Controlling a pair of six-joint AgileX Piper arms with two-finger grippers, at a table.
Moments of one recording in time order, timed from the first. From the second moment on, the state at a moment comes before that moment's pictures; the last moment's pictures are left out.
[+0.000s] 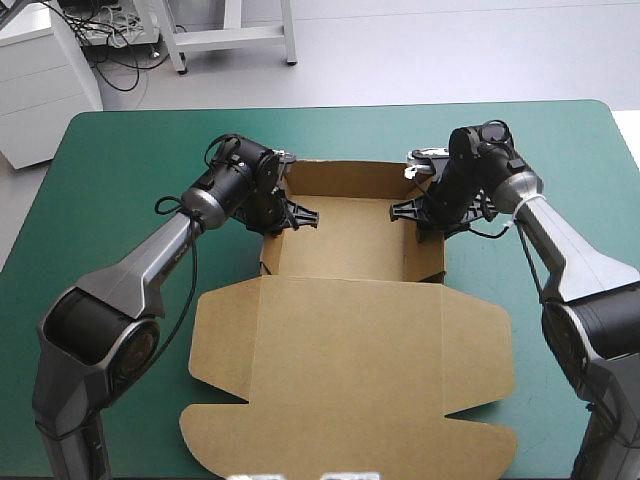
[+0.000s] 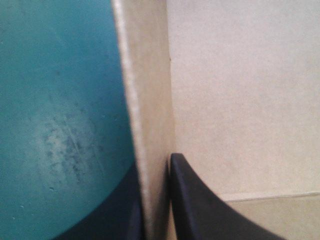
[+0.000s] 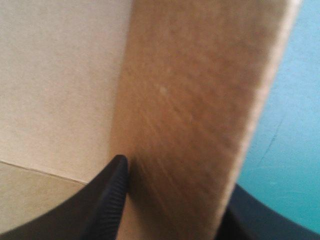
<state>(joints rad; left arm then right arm) -0.53 1.96 -1.80 0.07 1.23 -0.33 0.30 1.90 -1.71 0.12 1.24 0.11</state>
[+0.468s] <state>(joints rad) -0.49 1.98 -1.88 0.04 1.24 -0.31 0.30 1.90 -1.71 0.13 1.23 0.11</state>
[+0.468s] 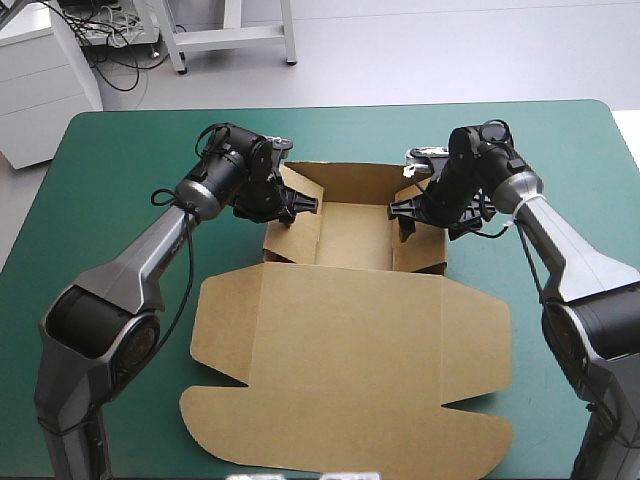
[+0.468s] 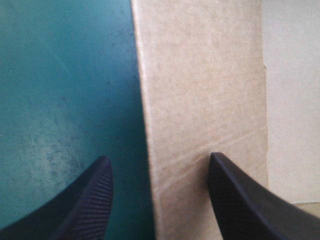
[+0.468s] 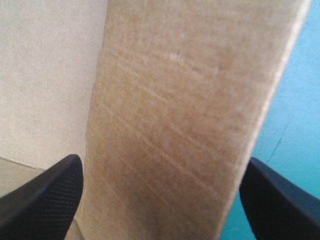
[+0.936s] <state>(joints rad) -0.47 1.96 -2.12 0.07 1.24 -0.22 0.30 1.87 -1.87 0.01 1.23 0.20</state>
